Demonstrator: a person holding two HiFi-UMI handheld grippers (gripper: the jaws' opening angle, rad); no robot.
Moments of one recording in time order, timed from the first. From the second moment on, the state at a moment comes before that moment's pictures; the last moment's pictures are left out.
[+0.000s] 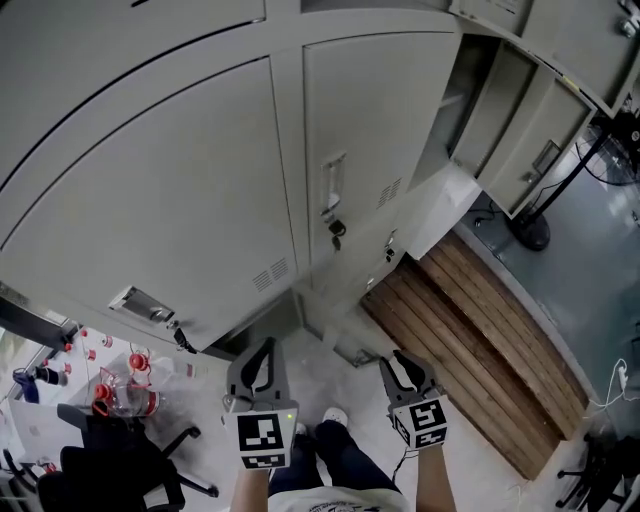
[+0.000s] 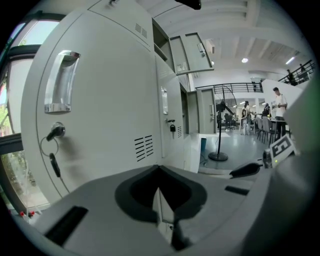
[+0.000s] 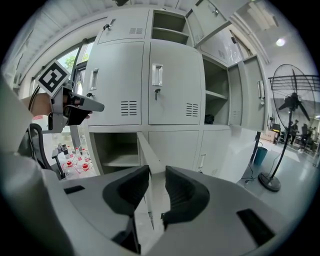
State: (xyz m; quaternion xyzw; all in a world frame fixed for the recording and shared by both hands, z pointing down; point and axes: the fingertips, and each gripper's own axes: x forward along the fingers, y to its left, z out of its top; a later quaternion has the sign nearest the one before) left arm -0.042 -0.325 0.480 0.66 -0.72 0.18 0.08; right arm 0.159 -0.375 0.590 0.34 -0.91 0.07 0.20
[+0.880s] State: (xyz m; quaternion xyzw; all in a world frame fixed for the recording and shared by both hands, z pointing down) left arm -0.105 -0.240 0.456 0.65 -0.74 0.16 0.08; right arm 0.074 -0.264 0.585 0.30 -0.93 0.09 0.20
